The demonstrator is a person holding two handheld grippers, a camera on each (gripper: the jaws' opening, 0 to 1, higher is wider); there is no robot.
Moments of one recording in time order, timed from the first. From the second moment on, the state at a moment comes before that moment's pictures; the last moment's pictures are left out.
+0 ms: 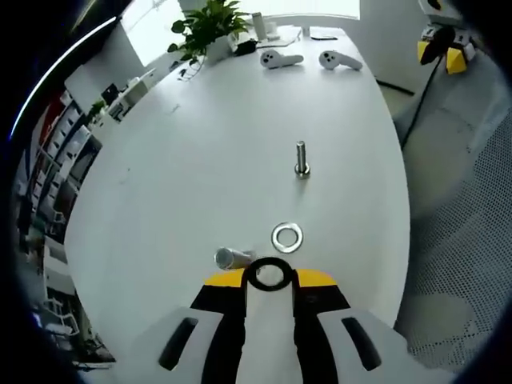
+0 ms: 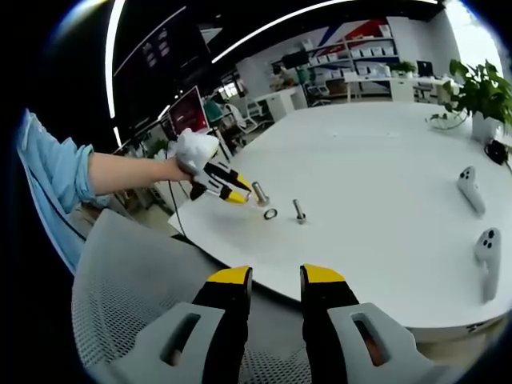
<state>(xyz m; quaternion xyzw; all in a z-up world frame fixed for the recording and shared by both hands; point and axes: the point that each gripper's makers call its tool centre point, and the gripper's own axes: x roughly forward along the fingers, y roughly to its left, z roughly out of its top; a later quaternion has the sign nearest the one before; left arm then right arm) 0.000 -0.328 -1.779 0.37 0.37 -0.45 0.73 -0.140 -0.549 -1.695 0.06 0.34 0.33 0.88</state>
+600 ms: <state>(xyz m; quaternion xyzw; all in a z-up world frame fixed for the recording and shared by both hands) 0.034 -0.326 -1.772 0.41 0.37 -0.44 0.71 -0.141 -0.549 -1.695 0.06 0.34 0.33 0.88</state>
